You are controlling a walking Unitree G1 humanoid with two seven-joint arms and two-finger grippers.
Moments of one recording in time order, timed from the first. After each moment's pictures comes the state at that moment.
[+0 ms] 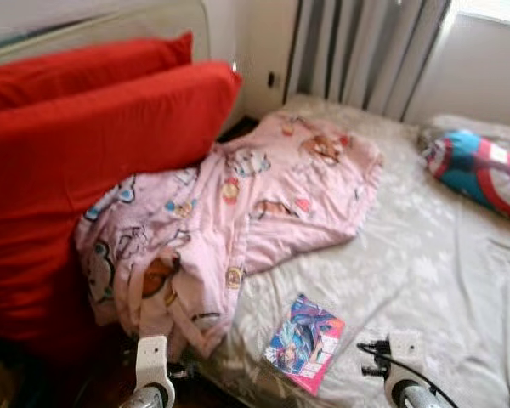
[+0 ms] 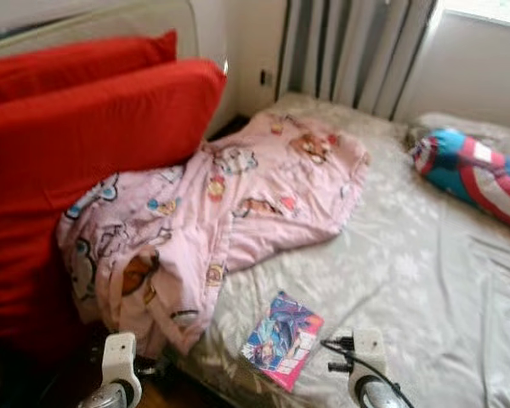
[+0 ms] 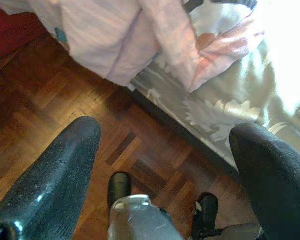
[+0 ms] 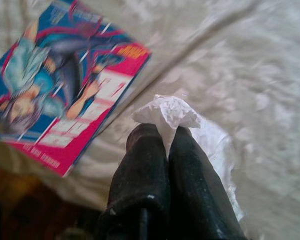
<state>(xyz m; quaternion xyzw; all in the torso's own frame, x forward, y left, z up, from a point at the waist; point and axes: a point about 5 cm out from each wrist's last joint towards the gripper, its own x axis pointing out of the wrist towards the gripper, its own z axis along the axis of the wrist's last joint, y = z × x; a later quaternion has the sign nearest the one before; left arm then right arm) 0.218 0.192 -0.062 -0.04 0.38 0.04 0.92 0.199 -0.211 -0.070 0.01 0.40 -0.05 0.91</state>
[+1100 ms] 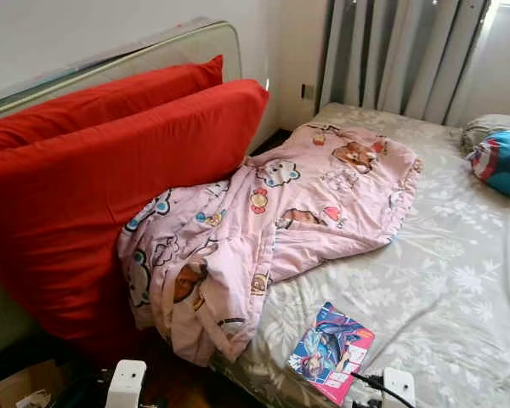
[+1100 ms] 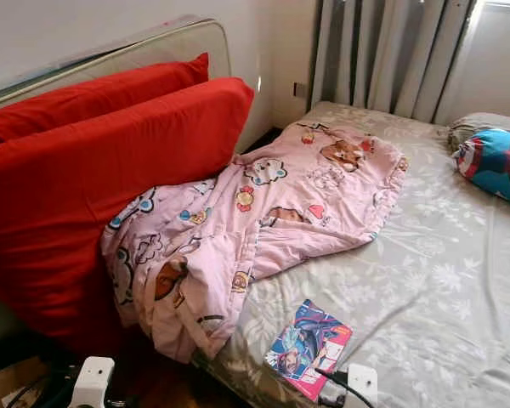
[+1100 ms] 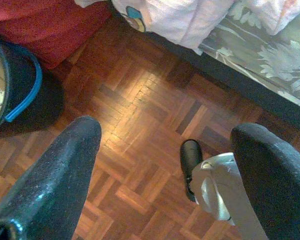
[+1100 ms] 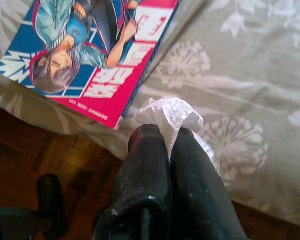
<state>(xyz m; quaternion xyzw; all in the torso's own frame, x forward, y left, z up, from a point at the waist) 0.187 0.238 -0.070 0.05 0.44 0.01 0.90 0.170 -0.194 -0.089 0.07 0.46 -0.10 0.88</state>
